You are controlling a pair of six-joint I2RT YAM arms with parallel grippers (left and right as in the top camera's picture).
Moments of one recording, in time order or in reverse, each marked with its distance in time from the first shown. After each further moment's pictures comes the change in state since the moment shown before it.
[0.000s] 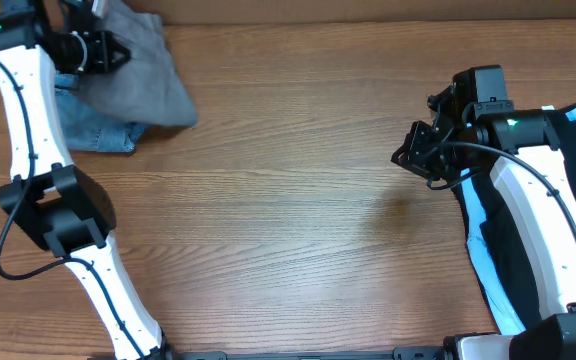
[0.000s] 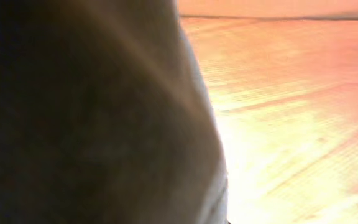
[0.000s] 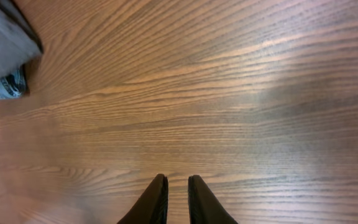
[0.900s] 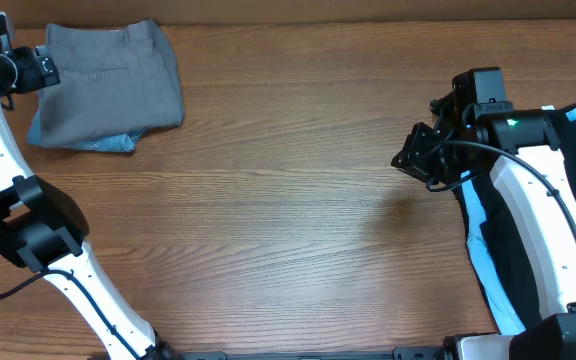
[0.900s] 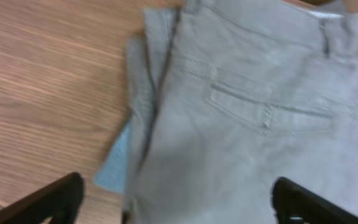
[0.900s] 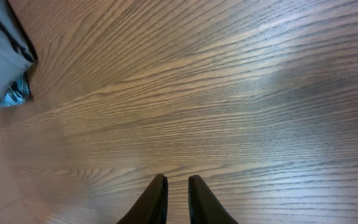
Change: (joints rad) left arm 0.171 -0.011 0.009 0.008 -0.412 -0.153; right arm 0.000 0.000 0.000 -0.023 -0.006 0.067
